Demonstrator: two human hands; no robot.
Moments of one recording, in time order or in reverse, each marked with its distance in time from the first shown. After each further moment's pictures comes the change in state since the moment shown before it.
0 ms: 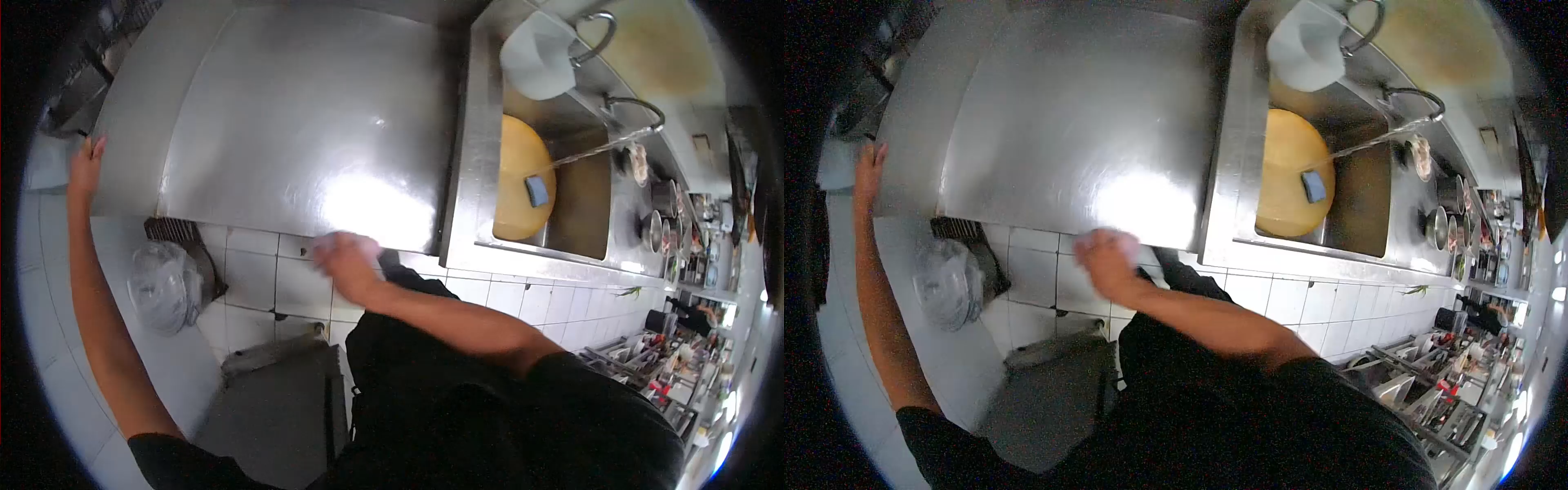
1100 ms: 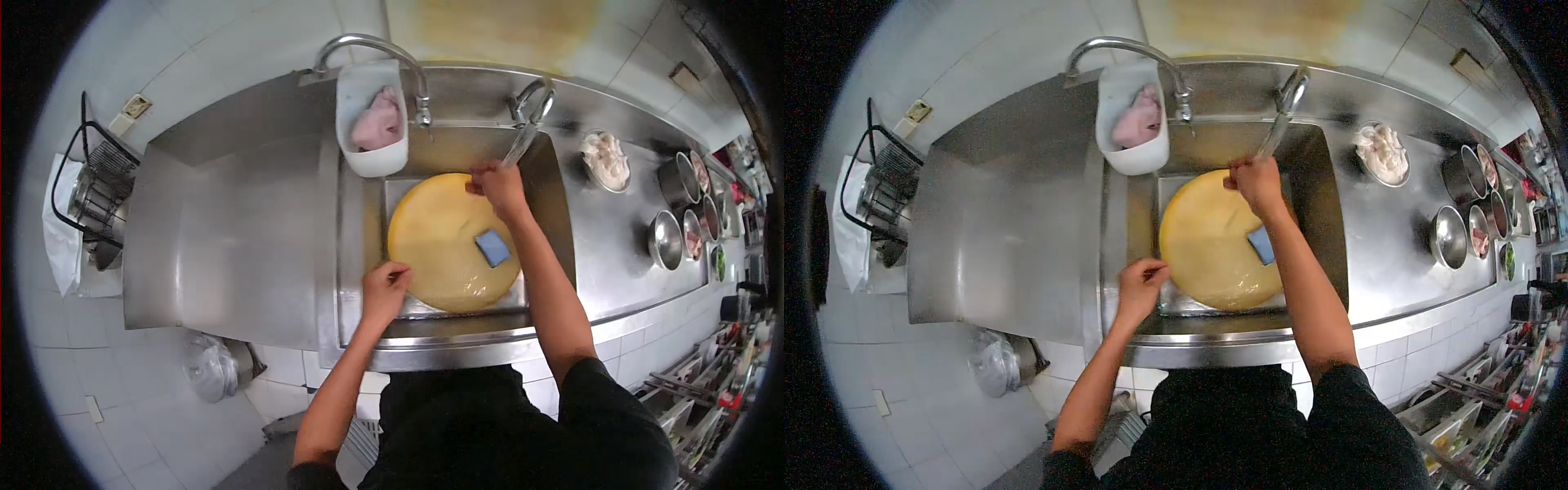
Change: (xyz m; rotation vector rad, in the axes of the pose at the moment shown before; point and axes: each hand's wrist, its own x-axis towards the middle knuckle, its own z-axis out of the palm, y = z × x) left_hand -0.295 0.768 -0.023 -1.186 -0.516 0.128; right_hand -0.106 0.396 -0.445 0.994 0.769 0.444
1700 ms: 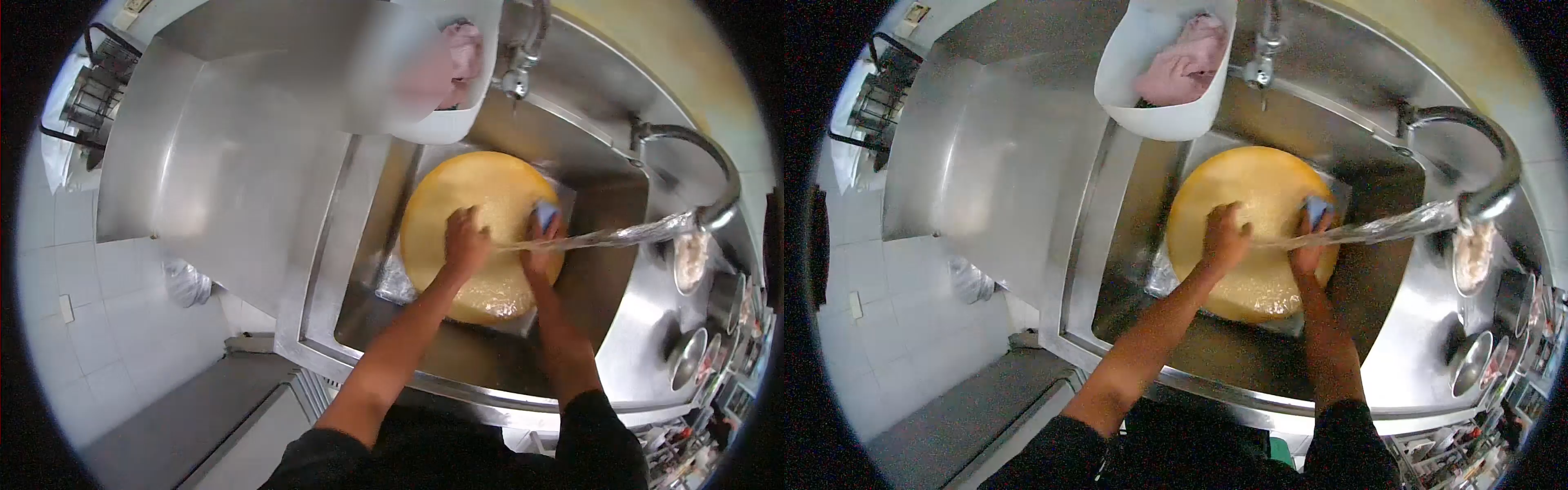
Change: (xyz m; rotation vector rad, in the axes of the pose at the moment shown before) left_hand 0.130 -0.107 0.196 0.304 0.244 -0.034; right_hand 0.069 0.304 -0.090 -1.331 0.023 -0.540
